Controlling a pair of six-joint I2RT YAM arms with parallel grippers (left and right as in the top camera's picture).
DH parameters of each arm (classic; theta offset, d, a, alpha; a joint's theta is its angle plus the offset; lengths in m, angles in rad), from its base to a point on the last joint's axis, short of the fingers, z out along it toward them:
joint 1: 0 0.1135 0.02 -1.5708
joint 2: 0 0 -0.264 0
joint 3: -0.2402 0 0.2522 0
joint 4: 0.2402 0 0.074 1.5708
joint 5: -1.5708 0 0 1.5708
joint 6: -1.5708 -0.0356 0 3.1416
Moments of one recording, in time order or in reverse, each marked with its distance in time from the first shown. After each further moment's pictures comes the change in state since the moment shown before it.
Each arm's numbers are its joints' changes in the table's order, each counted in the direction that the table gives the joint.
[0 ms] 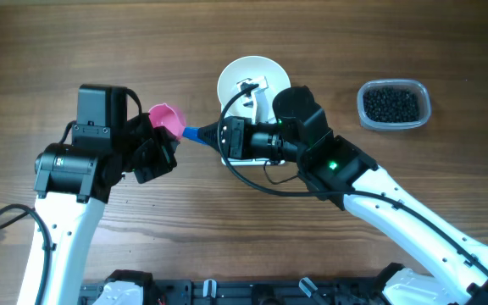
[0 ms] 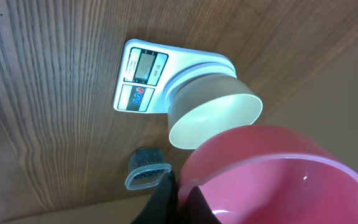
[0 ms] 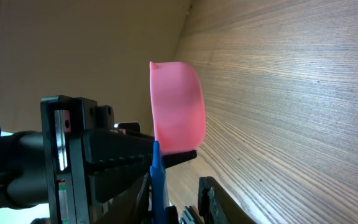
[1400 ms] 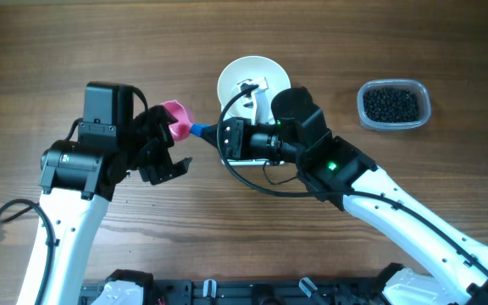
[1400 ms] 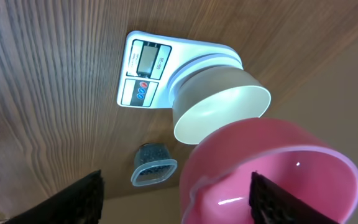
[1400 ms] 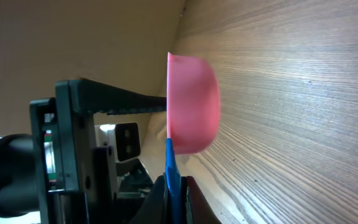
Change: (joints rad) left arm -0.028 0.015 0.000 -0.018 -0.011 -0.018; right arm 0.004 0.000 0.000 0.015 -0.030 0.004
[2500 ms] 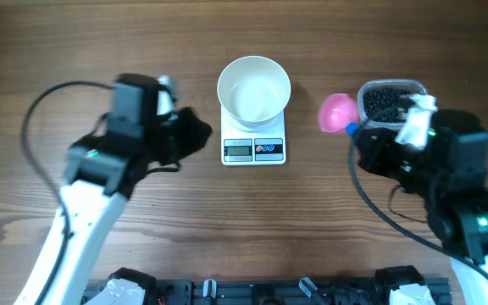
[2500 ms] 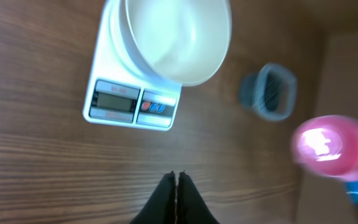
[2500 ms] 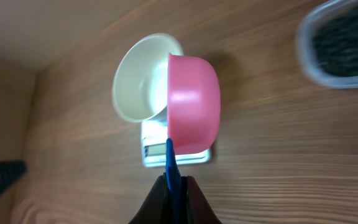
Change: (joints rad) left arm -0.179 0.057 0.002 -0.169 0.020 -1.327; right arm -0.614 -0.505 -0.003 0.817 -0.220 0.405
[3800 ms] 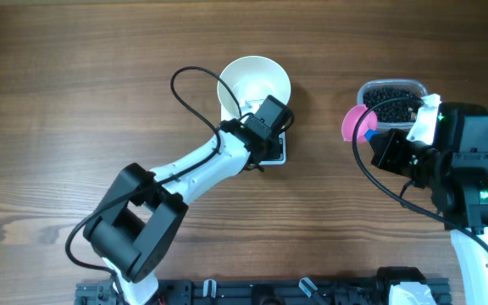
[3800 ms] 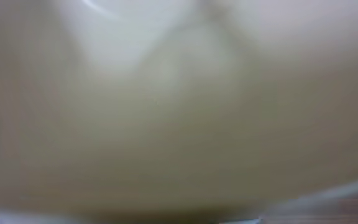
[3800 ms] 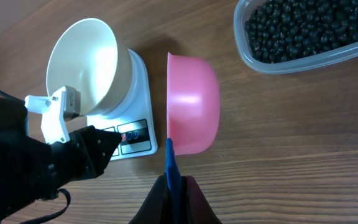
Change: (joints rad) left arm -0.380 0.634 0.002 -0.367 0.447 -0.004; right arm -0.109 0.104 -0.001 0.085 -0.017 0.150
